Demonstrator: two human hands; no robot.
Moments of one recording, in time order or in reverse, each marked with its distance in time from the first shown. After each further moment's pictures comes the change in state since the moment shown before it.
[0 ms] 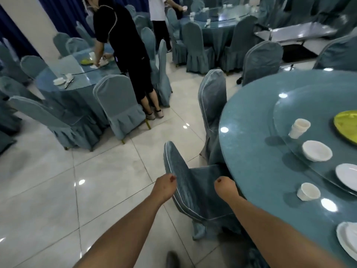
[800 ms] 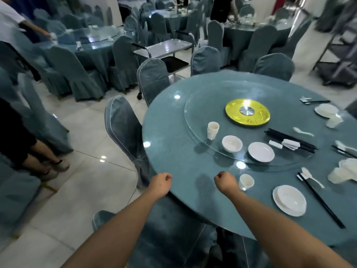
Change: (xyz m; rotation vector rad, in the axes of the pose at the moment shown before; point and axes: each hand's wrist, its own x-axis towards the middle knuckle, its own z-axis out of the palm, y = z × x) left_hand 0.201 0.198 0.062 0.130 -0.458 0.493; right_hand 0.075 0.058 -0.127 0.216 0.422 0.493
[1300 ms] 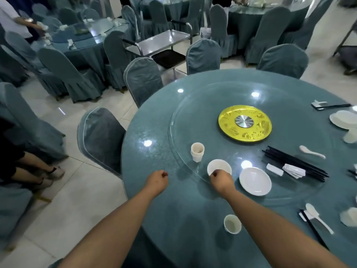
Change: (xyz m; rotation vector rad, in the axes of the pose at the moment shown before) left_hand 0.183 0.151 0.040 0.101 0.003 -0.127; right_hand 0.217 0.009 -0.102 0.024 -0.060 -0.073
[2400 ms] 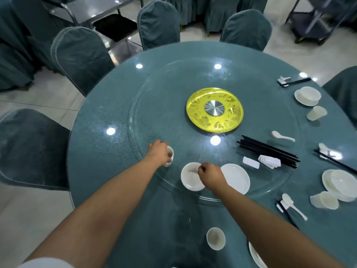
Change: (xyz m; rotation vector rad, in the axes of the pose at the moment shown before) left_hand 0.201 0.162 0.068 0.597 -0.155 0.331; right_hand 0.114 0.046 -0.034 -0.037 0.034 0.106
